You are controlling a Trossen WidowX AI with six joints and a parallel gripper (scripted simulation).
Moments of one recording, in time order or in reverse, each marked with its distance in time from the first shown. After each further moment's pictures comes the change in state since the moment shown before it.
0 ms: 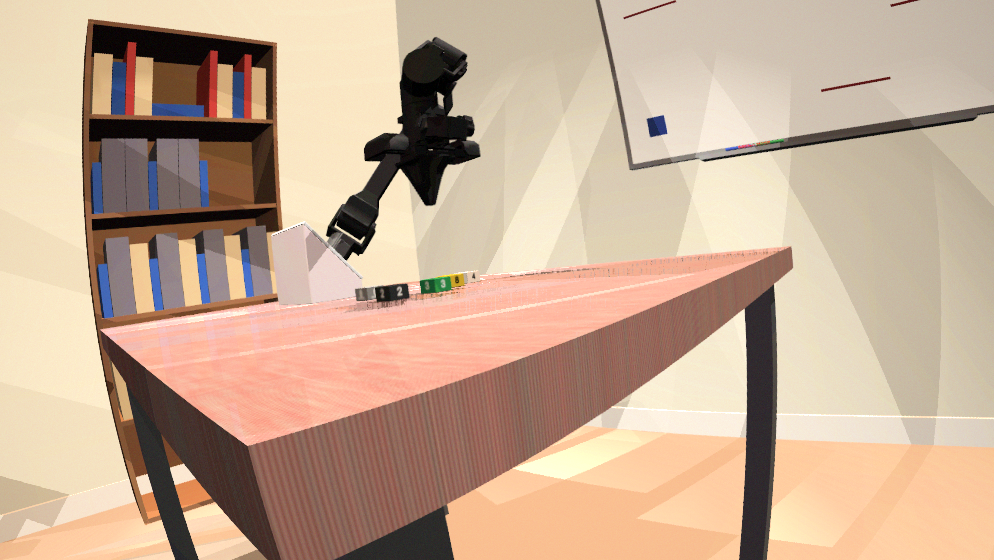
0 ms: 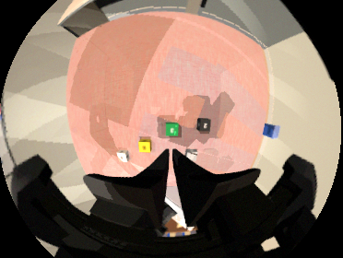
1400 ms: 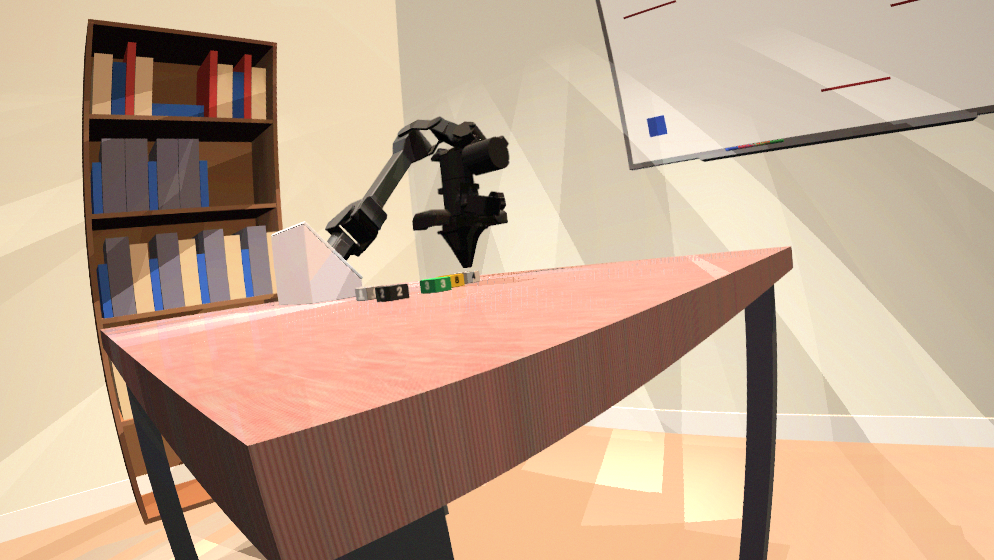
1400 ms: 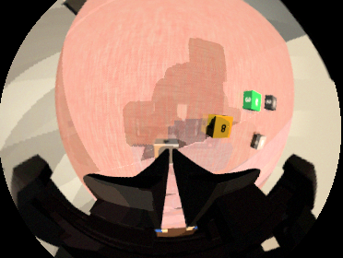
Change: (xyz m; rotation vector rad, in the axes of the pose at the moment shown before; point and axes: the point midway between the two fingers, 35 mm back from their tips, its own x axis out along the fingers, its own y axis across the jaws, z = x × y) arm 0.097 0.142 -0.082 -0.010 0.015 0.003
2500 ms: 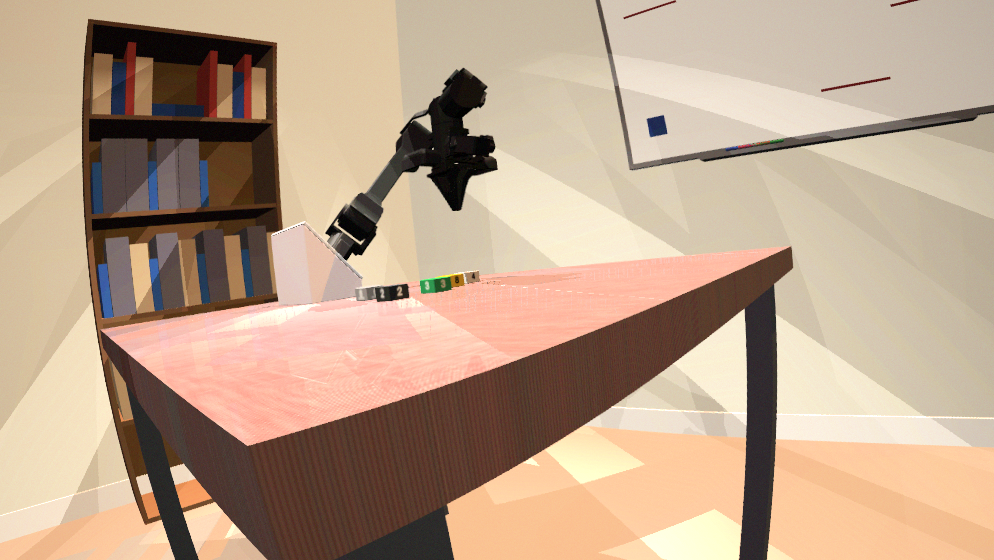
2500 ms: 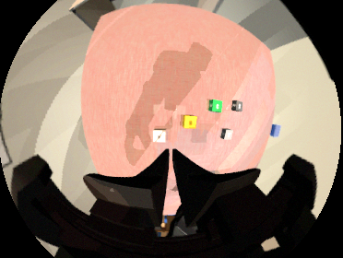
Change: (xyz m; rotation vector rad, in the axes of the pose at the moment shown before) arm -0.099 -0.020 0.008 -0.009 -0.004 -0.003
